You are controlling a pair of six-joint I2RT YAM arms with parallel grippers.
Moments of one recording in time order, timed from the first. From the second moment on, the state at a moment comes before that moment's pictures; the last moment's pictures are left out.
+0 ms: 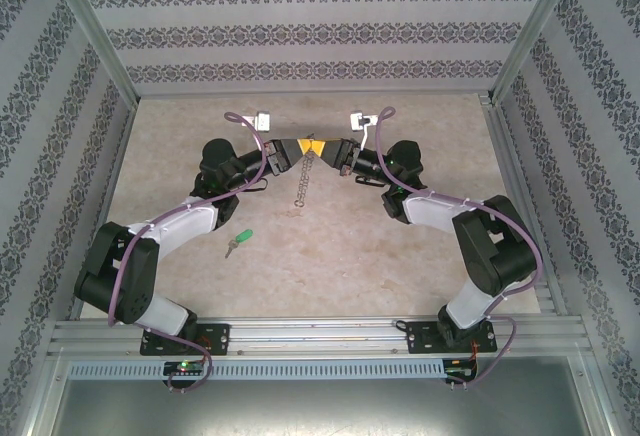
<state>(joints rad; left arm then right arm) -0.37 1.49 0.81 0.82 0.70 -0.94 0.45 1.66 0.84 1.11 -0.80 1.00</state>
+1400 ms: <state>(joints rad) -0.39 1.43 0.95 0.32 0.79 -0.50 0.38 1.45 0.72 0.87 -0.85 0.90</state>
